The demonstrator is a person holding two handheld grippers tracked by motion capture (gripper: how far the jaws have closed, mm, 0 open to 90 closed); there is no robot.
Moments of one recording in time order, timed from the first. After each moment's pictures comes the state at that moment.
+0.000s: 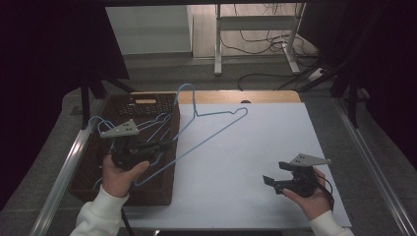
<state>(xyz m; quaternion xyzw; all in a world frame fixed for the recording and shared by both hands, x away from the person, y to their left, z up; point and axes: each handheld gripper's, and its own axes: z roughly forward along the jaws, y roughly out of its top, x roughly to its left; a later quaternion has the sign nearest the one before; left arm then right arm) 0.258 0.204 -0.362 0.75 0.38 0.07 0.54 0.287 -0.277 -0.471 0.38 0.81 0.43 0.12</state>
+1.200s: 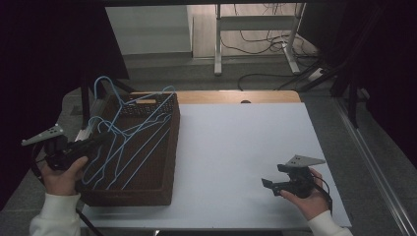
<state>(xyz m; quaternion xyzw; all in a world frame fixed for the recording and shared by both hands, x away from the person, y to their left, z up) 0.246 0.342 -0.394 0.66 0.49 0.13 0.56 0.289 -0.273 -0.480 0.38 0.83 0.40 0.11</state>
